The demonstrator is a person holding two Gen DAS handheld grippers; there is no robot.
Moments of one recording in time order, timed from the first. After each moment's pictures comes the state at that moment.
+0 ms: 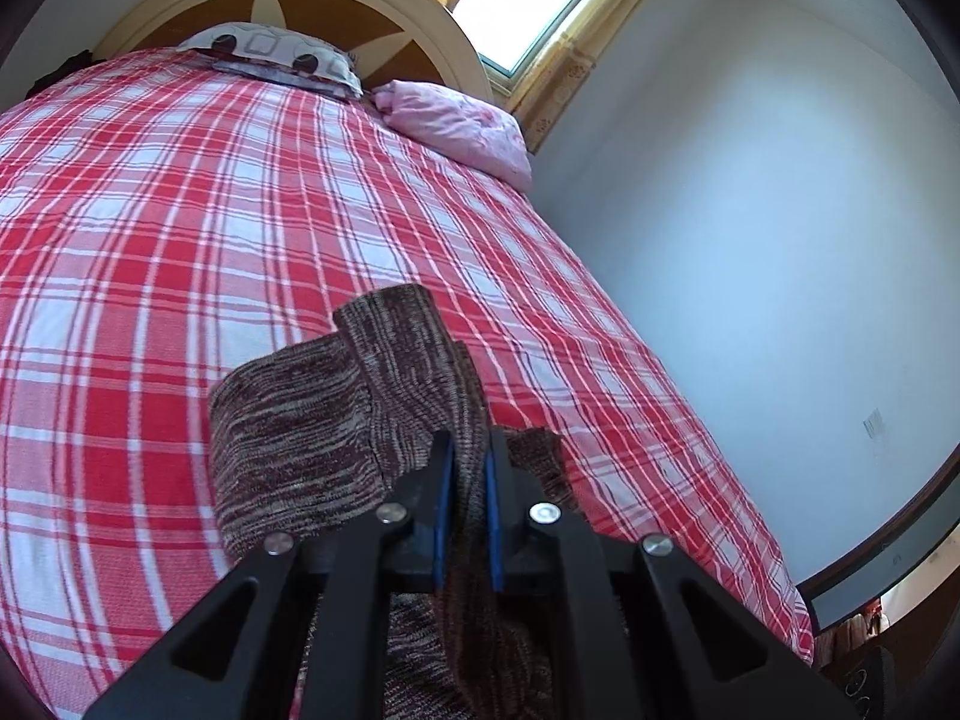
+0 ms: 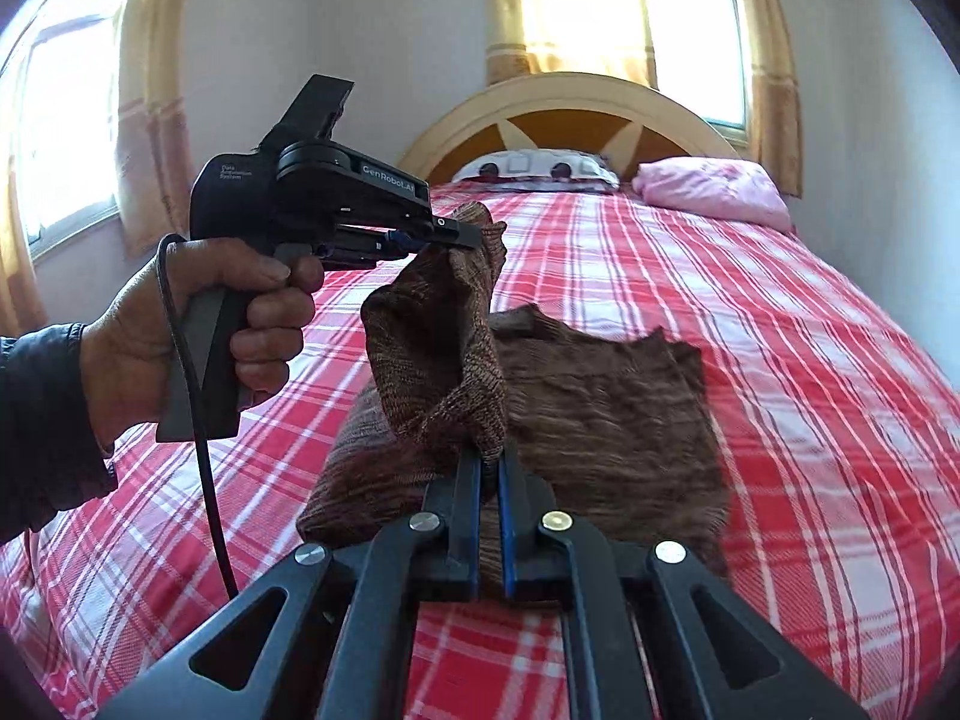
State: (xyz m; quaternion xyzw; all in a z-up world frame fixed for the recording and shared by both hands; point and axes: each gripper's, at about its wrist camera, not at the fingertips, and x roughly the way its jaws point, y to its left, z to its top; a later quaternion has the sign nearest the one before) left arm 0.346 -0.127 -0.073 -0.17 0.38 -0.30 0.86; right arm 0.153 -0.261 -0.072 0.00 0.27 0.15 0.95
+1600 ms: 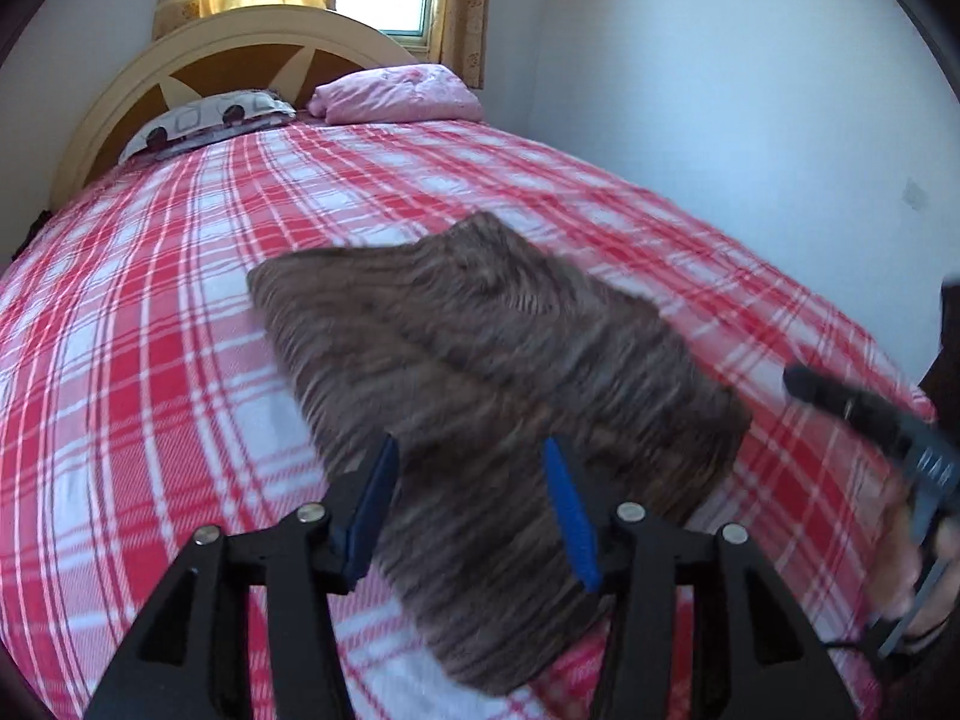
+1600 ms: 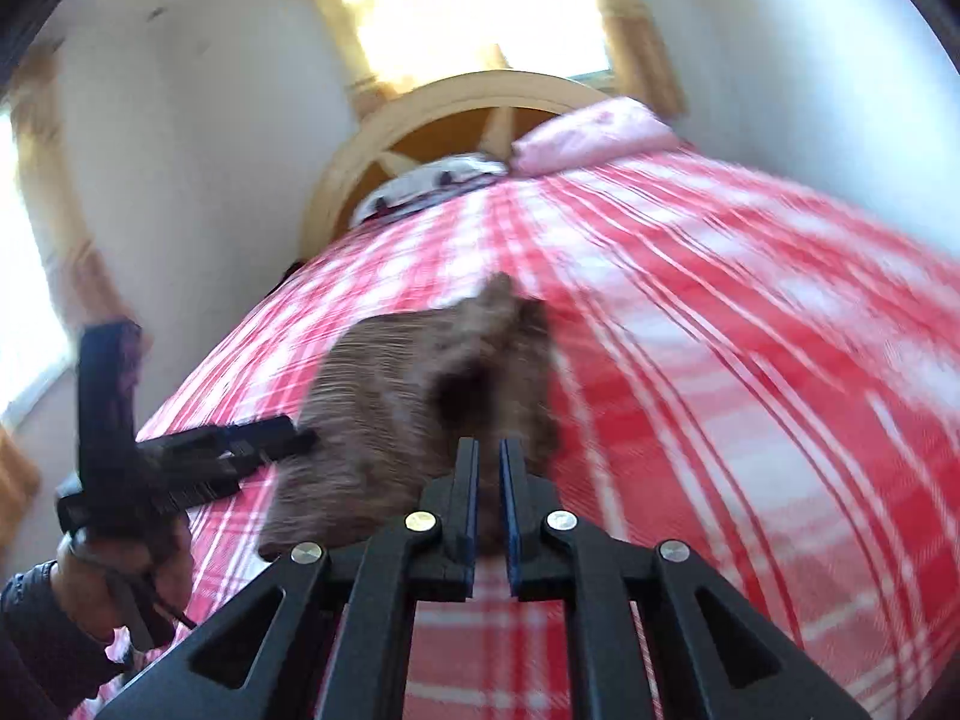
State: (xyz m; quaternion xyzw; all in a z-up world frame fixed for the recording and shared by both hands) left arm 0.221 -0.168 -0.117 0.07 0.36 -0.28 0.89; right arm 0.136 -0.358 -0.082 0.14 0.27 0.08 0.95
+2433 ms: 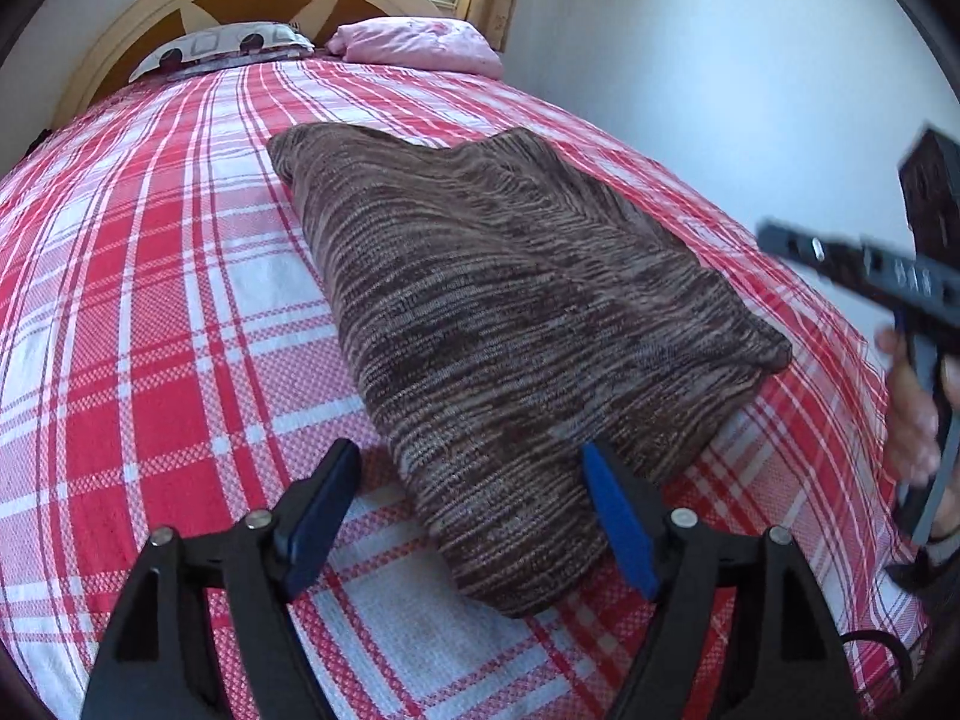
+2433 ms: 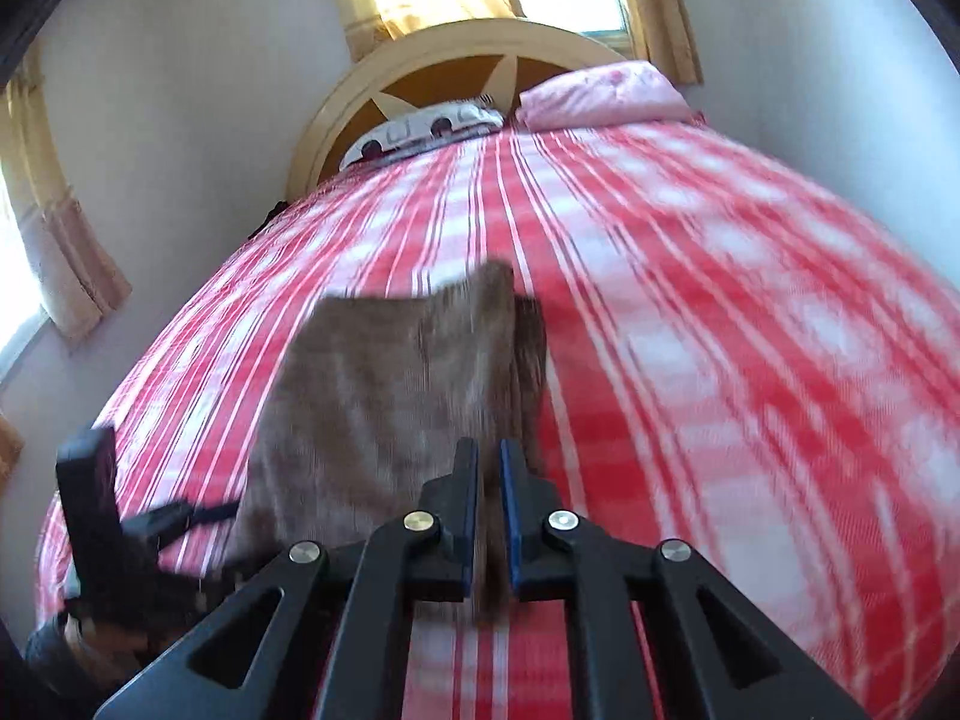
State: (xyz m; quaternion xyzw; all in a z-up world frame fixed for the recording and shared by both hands) left arm 0.220 -0.149 -0.154 0.02 0.41 -0.29 0.86; right arm 0.205 -0.371 -0.060 0.10 0.34 0.06 0.93
